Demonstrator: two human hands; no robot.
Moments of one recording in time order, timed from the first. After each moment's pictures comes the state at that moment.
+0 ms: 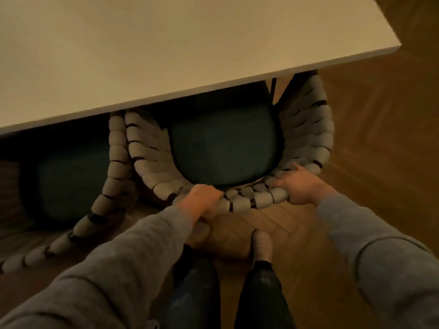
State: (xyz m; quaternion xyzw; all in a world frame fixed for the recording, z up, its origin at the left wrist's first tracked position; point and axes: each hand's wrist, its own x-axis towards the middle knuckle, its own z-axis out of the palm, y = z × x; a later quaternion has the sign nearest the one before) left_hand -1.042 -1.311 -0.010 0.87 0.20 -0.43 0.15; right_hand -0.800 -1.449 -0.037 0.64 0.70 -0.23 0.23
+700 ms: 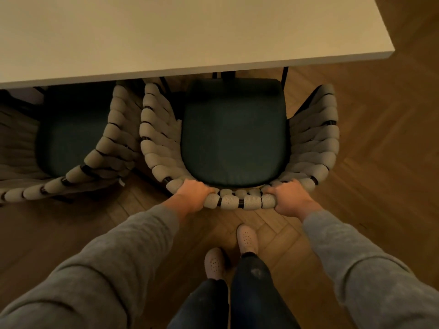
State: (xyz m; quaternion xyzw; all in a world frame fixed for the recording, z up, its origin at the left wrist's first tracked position) left_hand -1.029 -1.420 -0.005 0.86 0.30 -0.38 0.13; right_hand -0.785 -1.540 -0.022 0.66 0.68 -0.26 0.20
